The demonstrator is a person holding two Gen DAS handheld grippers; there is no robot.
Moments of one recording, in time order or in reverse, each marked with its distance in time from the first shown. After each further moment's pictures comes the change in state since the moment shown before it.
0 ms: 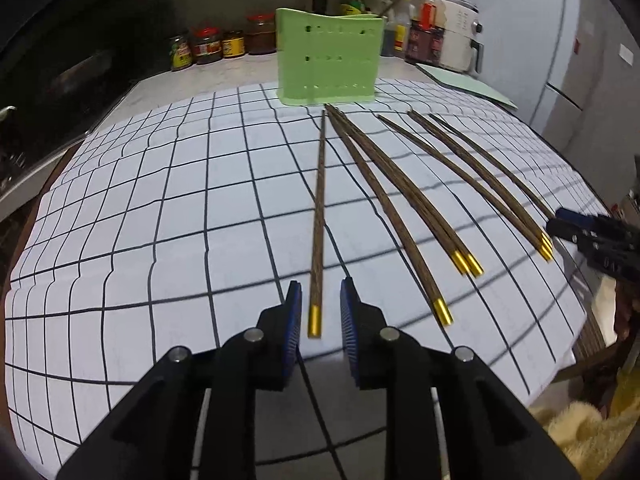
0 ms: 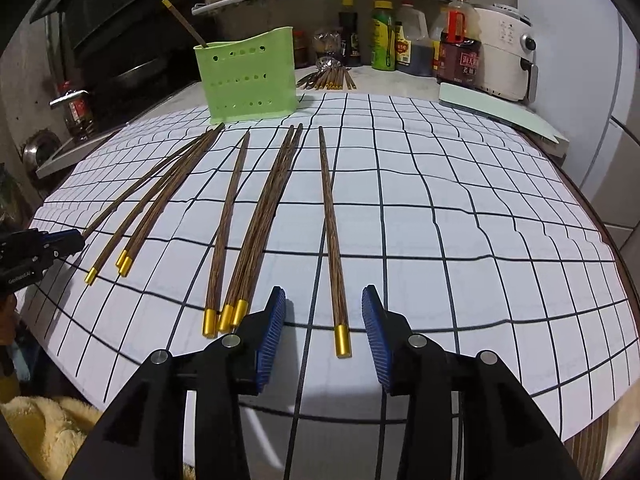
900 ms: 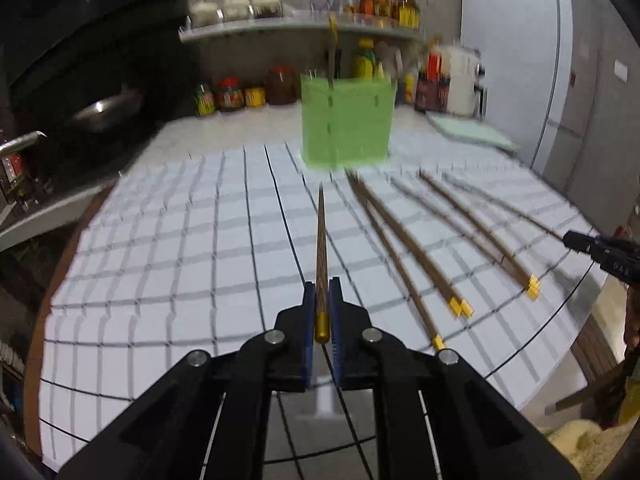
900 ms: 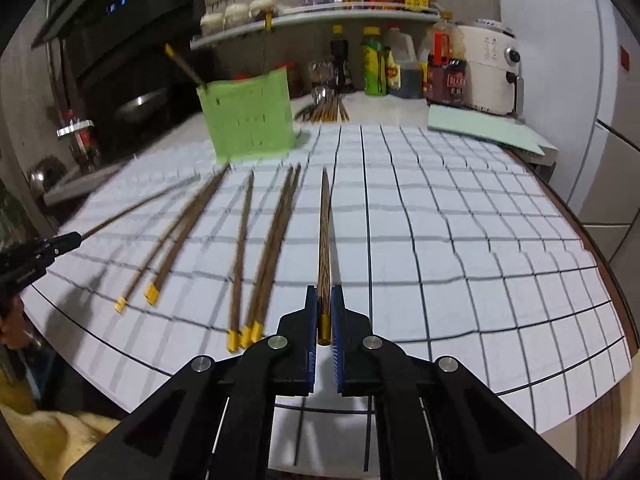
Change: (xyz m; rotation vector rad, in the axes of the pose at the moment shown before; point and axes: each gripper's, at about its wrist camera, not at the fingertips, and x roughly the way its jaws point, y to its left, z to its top) left arm -0.062 0.014 0.009 -0.002 -0.197 0.047; right arm -0.052 -0.013 0.017 0.075 -0.109 0.050
